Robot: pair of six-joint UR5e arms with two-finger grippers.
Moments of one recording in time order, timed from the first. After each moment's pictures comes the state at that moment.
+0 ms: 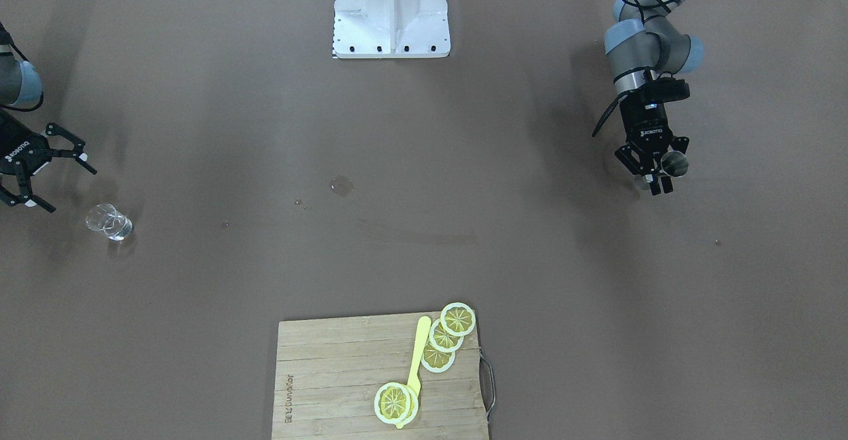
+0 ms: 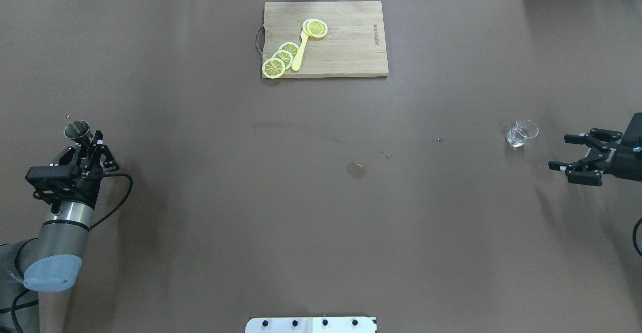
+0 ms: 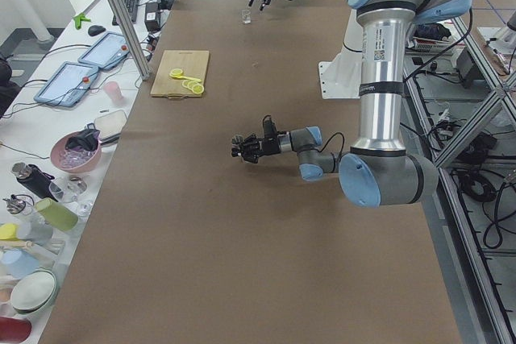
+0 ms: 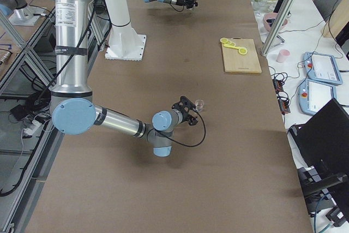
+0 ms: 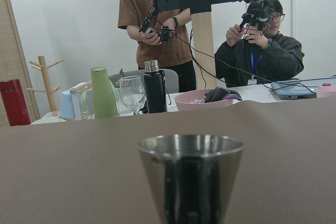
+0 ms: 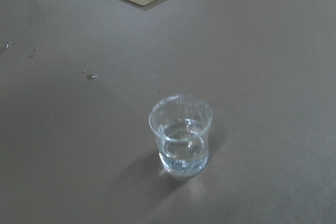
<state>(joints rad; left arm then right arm) -0.28 -1.54 -1.49 -2.65 -0.42 -1.26 0.93 -1.63 1.15 0.36 2.05 0.52</state>
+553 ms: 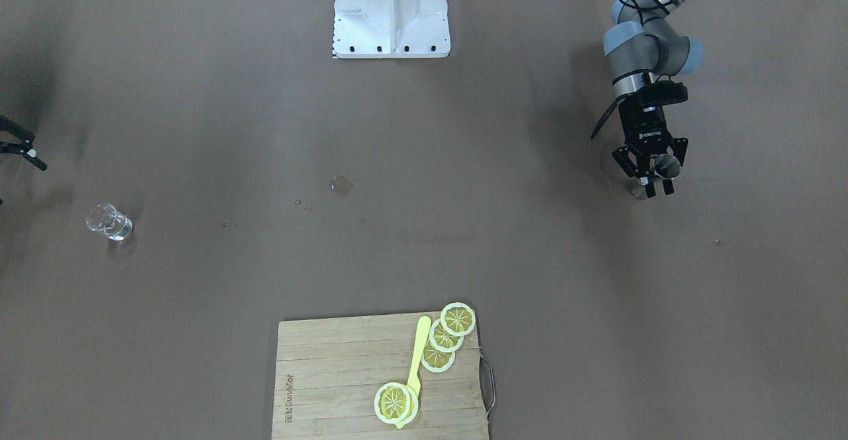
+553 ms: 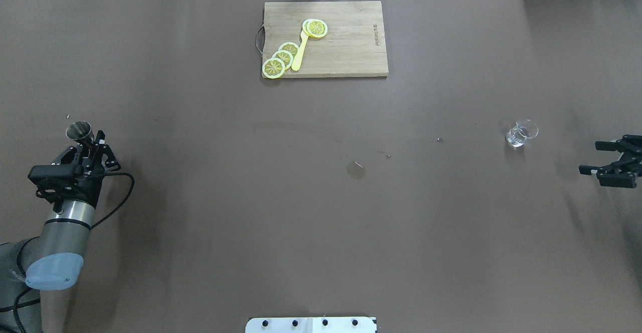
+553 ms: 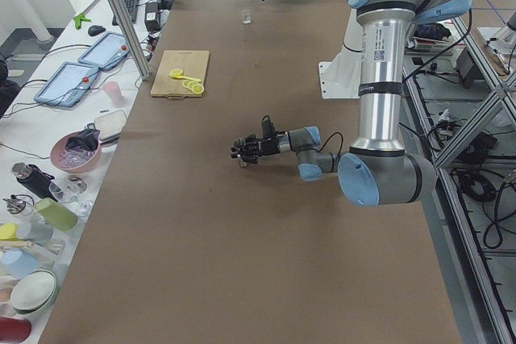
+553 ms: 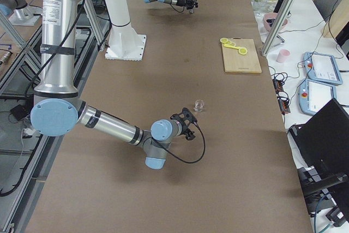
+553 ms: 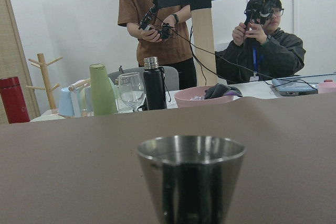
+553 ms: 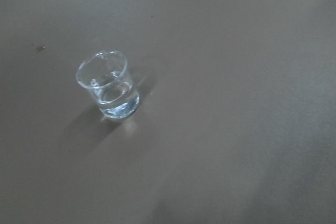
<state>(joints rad) -0.28 -1.55 -1.48 -2.65 -0.43 -1.24 1.13 -1.66 1.15 0.15 2.28 0.51</state>
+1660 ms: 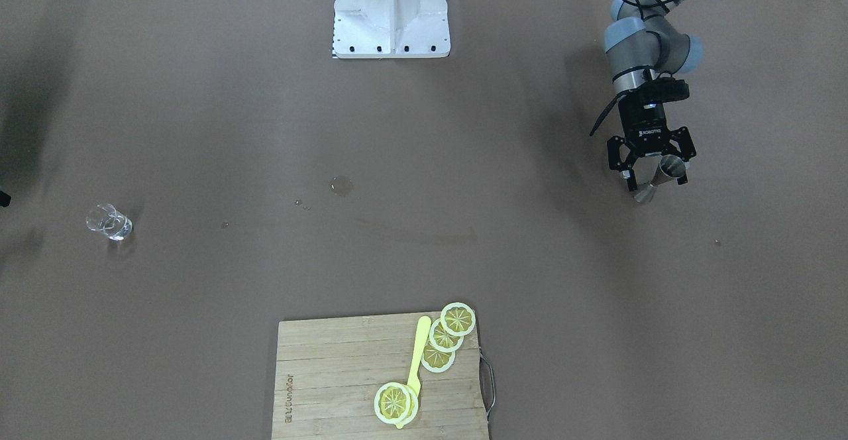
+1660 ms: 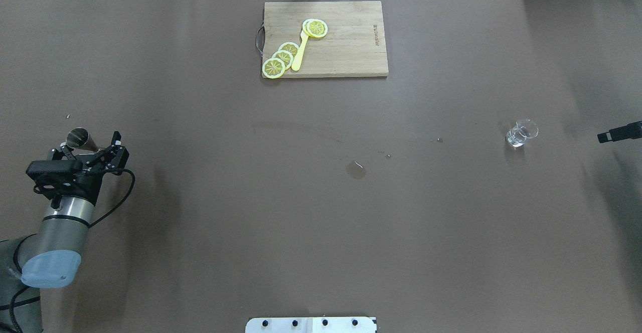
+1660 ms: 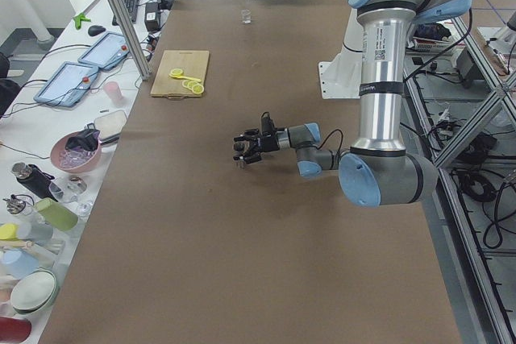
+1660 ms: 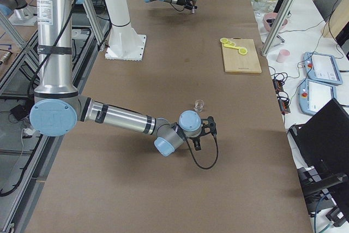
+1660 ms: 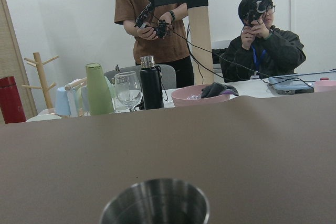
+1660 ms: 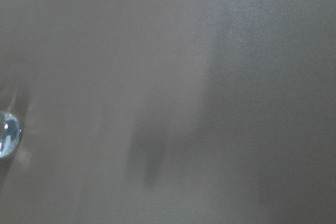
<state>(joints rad) -0.30 -1.54 -1.53 -2.66 -0.46 -1.22 1.25 -1.61 1.33 -0.65 2.39 0.49</state>
